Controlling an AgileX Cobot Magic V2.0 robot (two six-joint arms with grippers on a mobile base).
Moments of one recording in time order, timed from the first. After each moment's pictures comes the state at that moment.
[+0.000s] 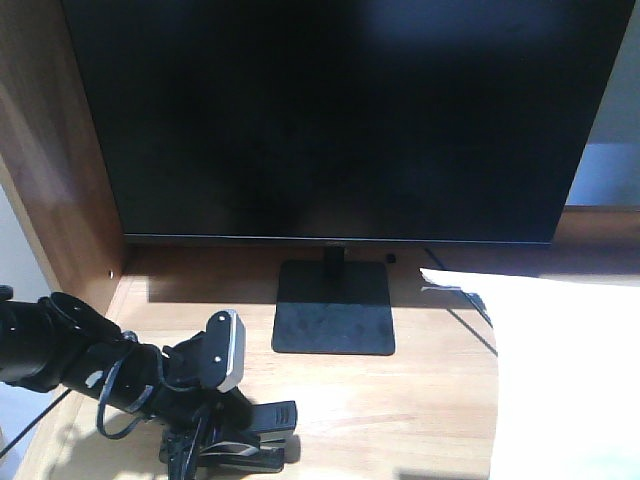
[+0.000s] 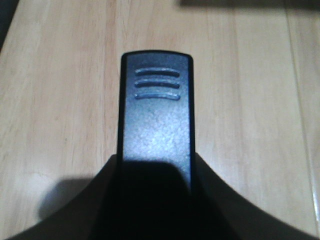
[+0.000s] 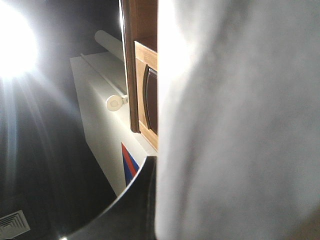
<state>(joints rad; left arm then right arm) -0.29 1.84 -0.87 -1.17 0.76 2.10 0.04 0.19 0.03 -0.18 -1.13 1.62</state>
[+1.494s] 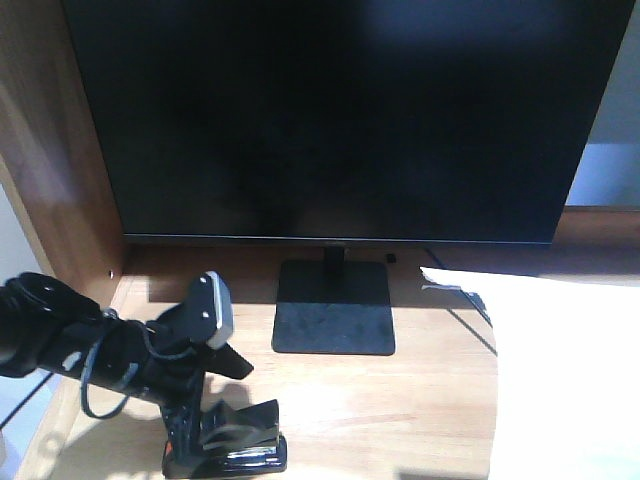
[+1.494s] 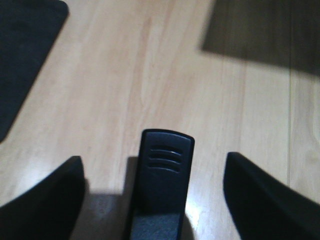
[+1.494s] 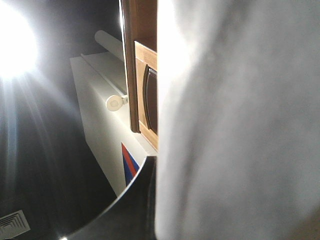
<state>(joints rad) -0.27 1.72 -0.88 -1.18 0.79 1.88 0.04 0.19 0.03 -0.18 -1.13 1.62</state>
